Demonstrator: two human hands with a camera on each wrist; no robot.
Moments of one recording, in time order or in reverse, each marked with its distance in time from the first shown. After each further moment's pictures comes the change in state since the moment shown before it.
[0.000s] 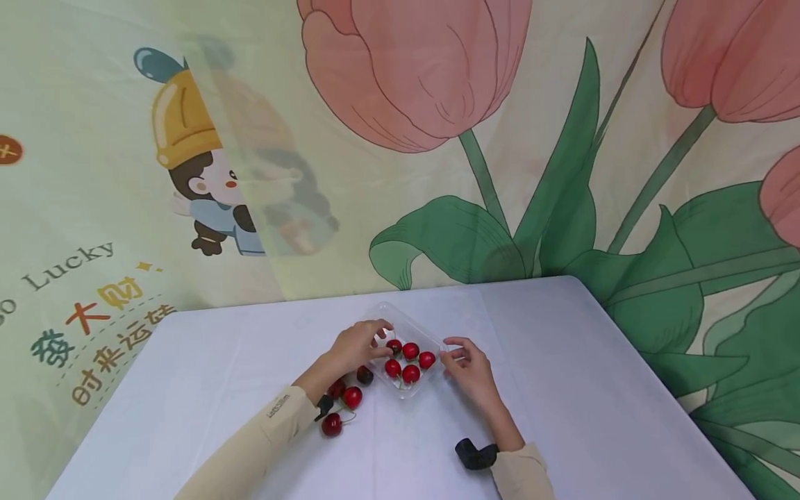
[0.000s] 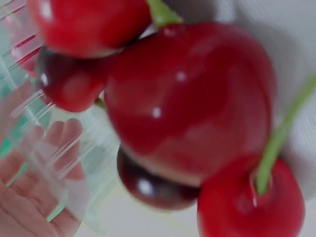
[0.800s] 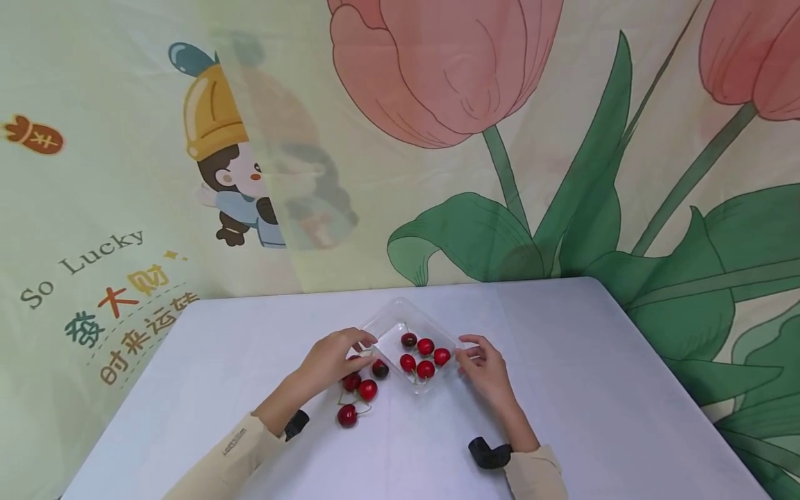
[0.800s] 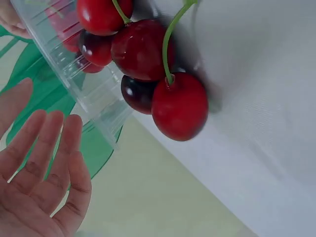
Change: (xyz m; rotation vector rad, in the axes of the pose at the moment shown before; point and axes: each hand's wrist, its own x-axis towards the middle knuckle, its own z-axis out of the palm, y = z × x) left_hand -0.076 -0.013 -0.029 -0.028 0.130 0.034; right_hand 0.000 0.003 0.002 -0.023 -0.021 -0.008
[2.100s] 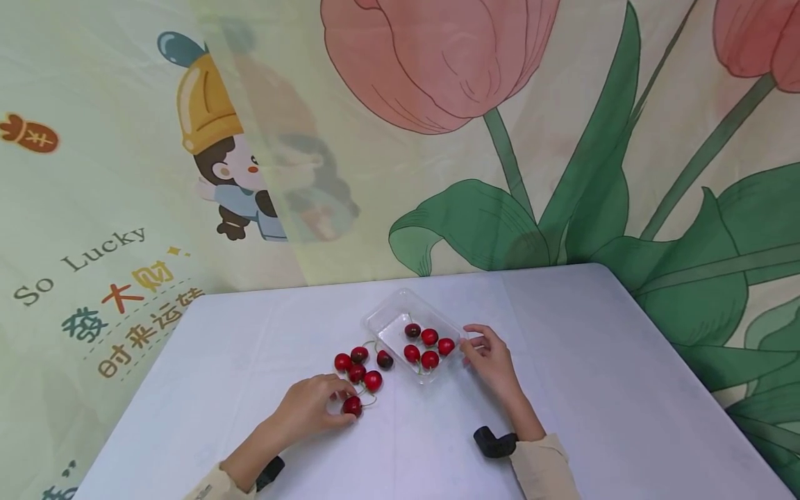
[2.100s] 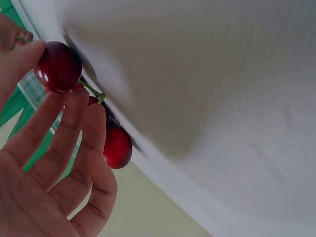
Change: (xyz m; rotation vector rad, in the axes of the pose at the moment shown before) left_hand -0.071 -0.019 0.018 0.115 -0.103 -0.018; right_hand 0.002 -0.001 -0.001 0.013 -0.012 -0.011
